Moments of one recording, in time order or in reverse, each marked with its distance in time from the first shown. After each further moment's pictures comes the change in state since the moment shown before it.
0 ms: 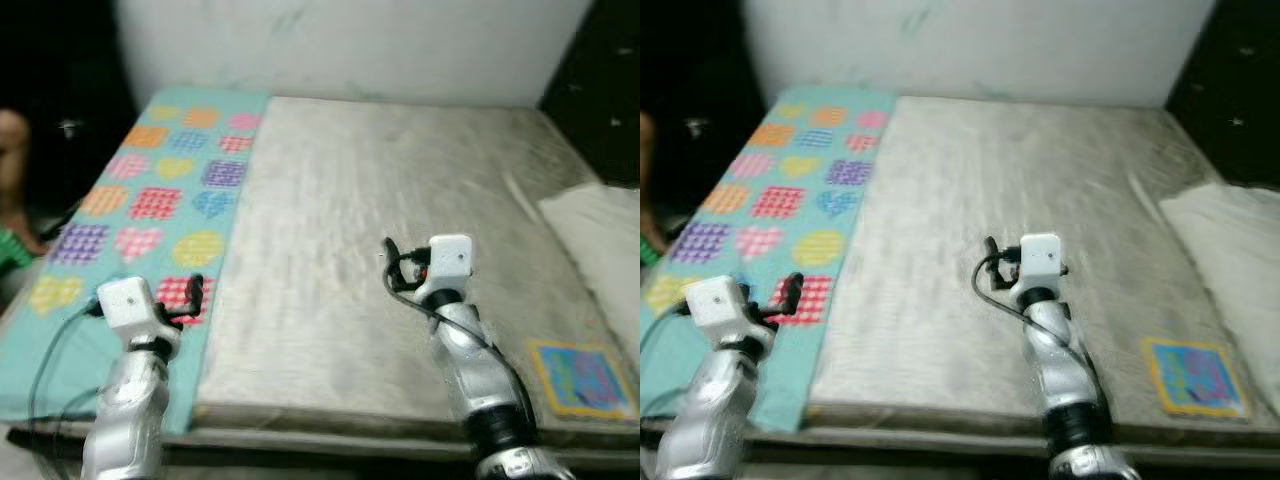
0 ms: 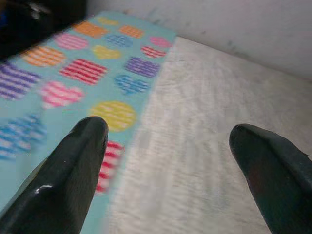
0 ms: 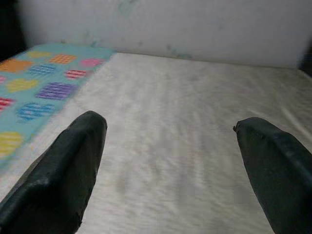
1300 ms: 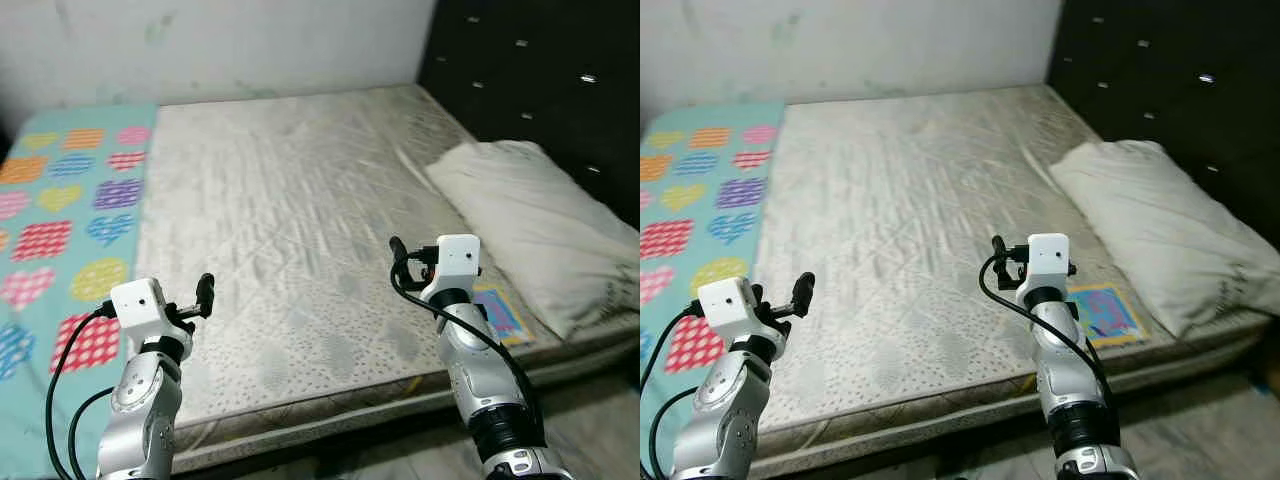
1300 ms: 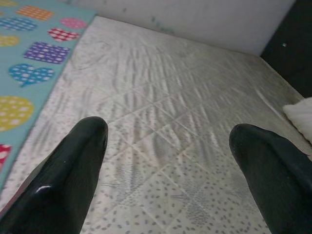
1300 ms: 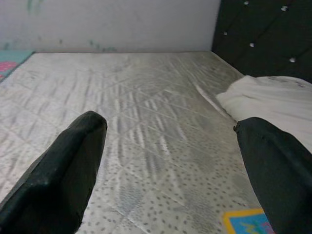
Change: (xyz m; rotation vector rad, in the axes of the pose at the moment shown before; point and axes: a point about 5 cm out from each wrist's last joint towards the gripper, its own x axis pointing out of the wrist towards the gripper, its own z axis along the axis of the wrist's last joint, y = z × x) left arm 0.000 0.003 0.003 0.006 -0.011 0.008; right arm 0.001 0.002 0.001 0.012 -0.006 0.002
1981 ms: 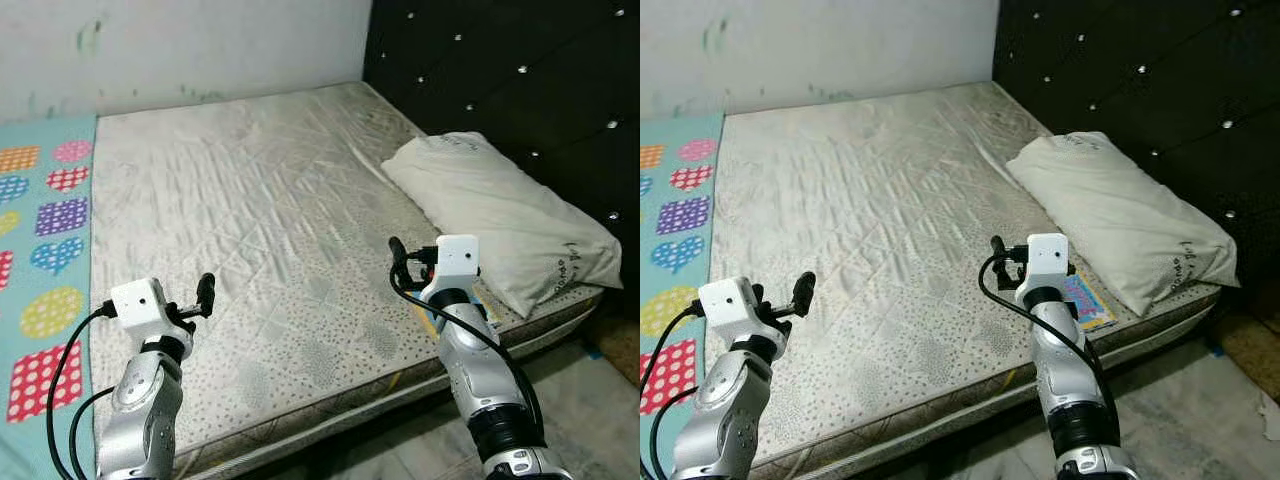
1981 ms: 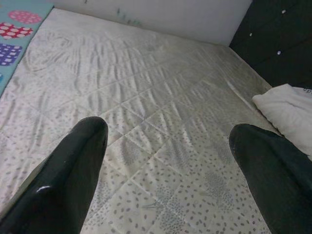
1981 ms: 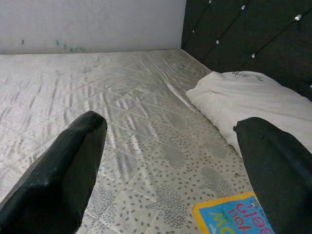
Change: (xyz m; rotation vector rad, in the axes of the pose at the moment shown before) left arm 0.003 -0.002 0.001 -0.002 -0.003 -0.005; right arm 0.000 0.002 -0.001 -0.002 0.006 0.011
